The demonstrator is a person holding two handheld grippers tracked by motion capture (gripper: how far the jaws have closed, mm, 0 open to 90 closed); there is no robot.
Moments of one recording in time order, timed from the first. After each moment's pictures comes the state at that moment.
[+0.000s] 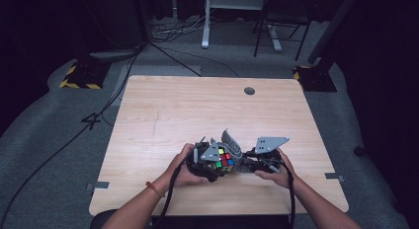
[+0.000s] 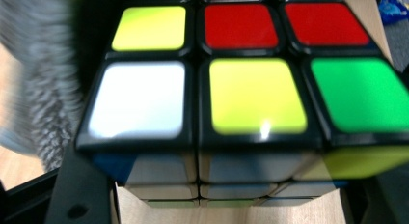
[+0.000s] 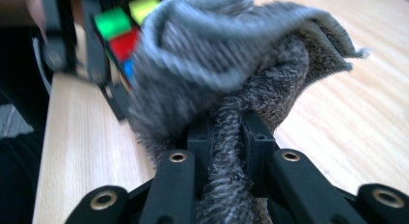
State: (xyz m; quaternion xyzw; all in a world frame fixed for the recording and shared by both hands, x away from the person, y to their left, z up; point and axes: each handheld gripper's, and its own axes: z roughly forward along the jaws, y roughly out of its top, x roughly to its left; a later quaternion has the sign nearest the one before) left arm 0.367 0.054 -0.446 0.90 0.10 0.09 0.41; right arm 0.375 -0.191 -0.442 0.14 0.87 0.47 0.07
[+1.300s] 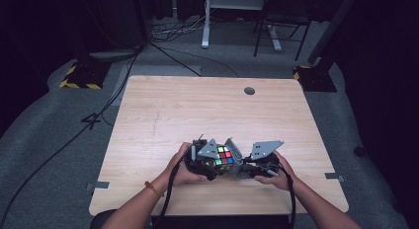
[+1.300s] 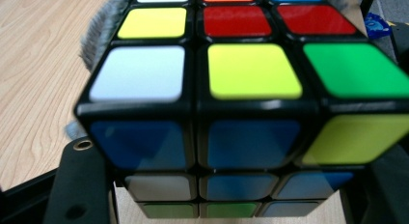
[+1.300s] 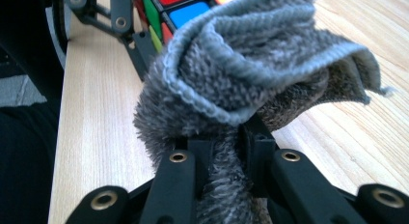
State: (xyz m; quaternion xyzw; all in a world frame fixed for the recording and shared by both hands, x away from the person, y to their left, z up) left arm 0.371 0.057 -0.447 0.90 0.11 0.06 0.41; right arm 0.366 -0.185 -0.445 0.11 0.89 0.44 0.05
